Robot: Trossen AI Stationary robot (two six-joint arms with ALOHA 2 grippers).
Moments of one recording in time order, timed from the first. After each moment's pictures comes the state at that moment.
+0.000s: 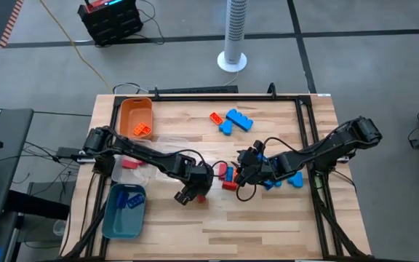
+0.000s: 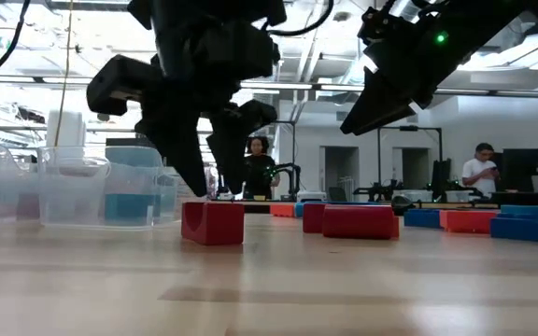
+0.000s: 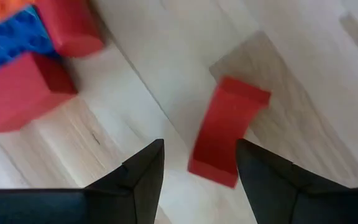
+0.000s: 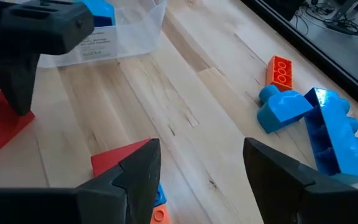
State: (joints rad) left arm -0.20 1.88 1.30 -0.60 0.04 0.45; right arm 0.30 1.47 0.83 -0.22 0.73 0.50
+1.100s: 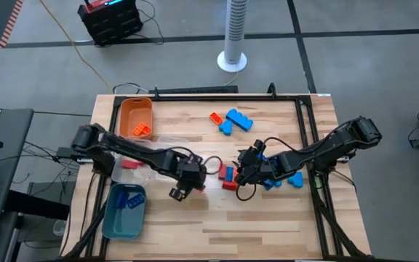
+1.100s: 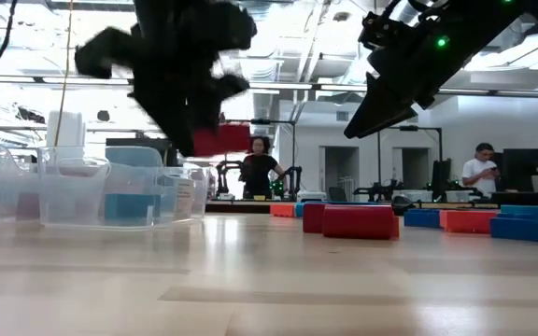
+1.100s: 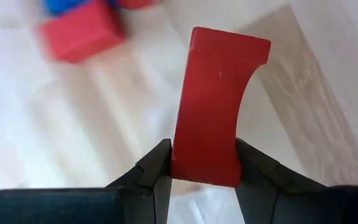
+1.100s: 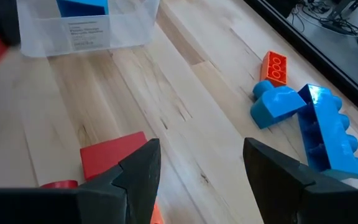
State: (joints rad) left arm -0.21 1.73 1.30 -0.76 -0.13 0.30; right arm 0.29 1.47 0.83 -0.25 0.73 0.49
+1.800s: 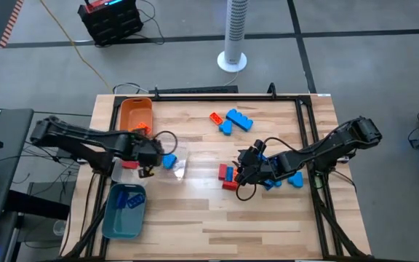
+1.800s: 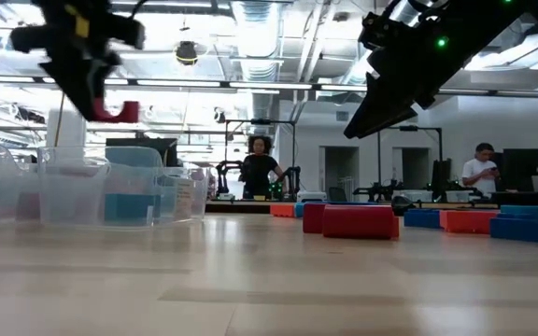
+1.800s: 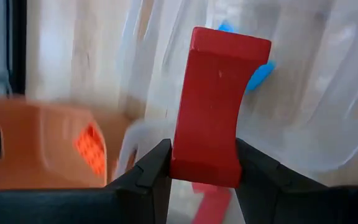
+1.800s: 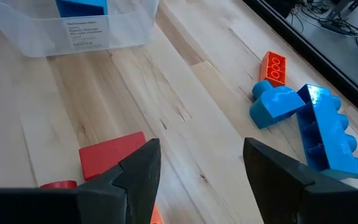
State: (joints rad) left arm -0.15 1.19 1.02 -1.25 -0.40 -0.32; right arm 0.29 1.47 0.83 -0.25 0.73 0.49
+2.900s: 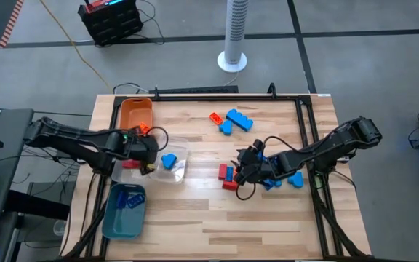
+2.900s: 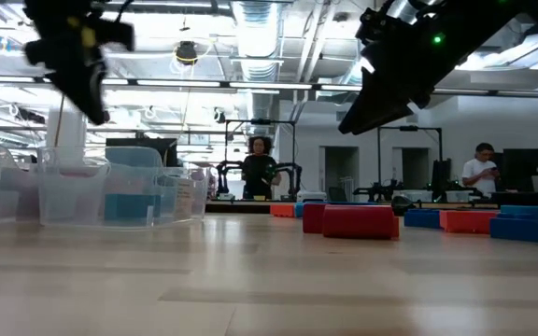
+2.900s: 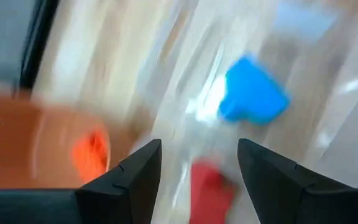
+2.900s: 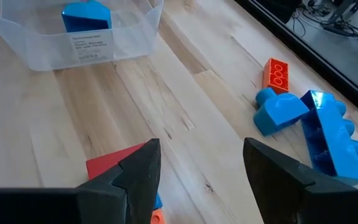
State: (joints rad) left arm -0.13 1.08 0.91 -1.06 -0.48 -0.36; right arm 0.28 1.47 0.83 -0.21 0.73 0.49
